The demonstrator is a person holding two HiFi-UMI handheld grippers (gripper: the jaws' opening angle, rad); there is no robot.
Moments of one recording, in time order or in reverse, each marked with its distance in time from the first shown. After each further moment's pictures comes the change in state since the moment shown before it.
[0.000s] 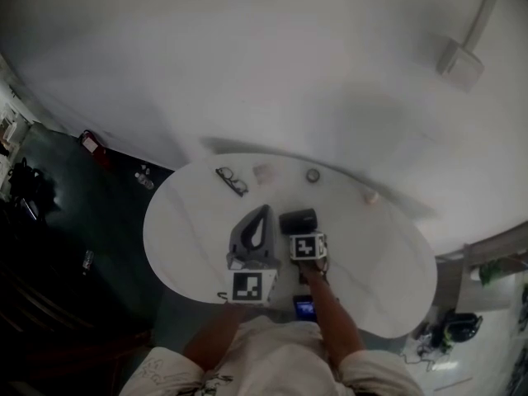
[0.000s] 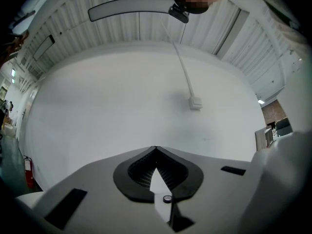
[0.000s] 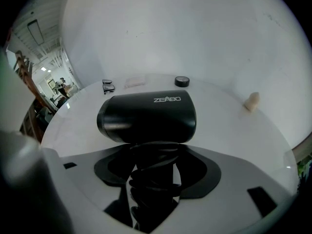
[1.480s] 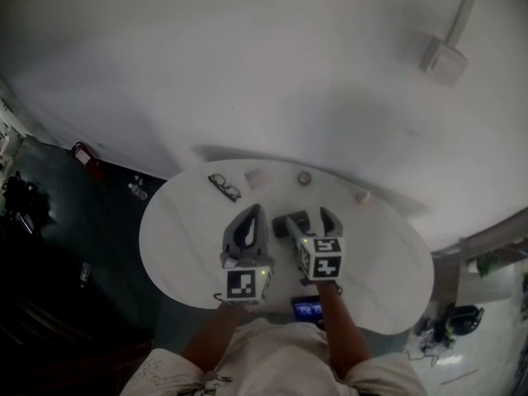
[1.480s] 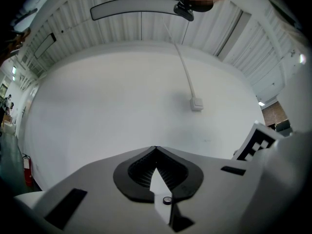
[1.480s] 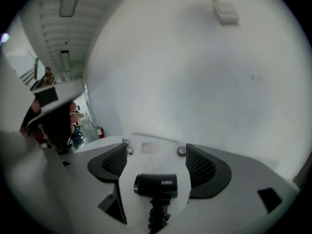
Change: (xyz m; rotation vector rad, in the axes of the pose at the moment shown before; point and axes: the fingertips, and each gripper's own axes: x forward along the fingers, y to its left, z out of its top) left arm 0.006 0.005 0.002 0.001 0.000 -0.008; right arm -0.171 0.006 0.112 -0.050 -0.596 0.073
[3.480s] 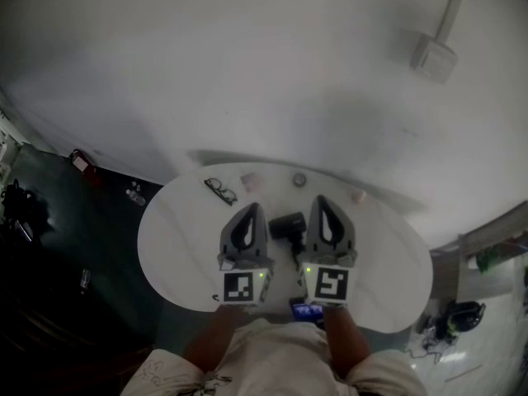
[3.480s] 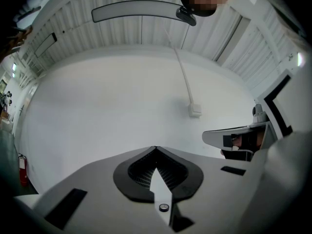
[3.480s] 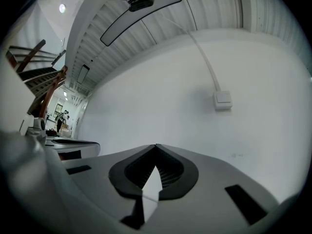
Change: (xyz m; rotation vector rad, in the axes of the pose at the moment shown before) left arm 0.002 -0.010 0.025 -0.018 -0.041 -0.023; right arm -0.117 0.017 0.132 -0.227 -0.607 -0.157
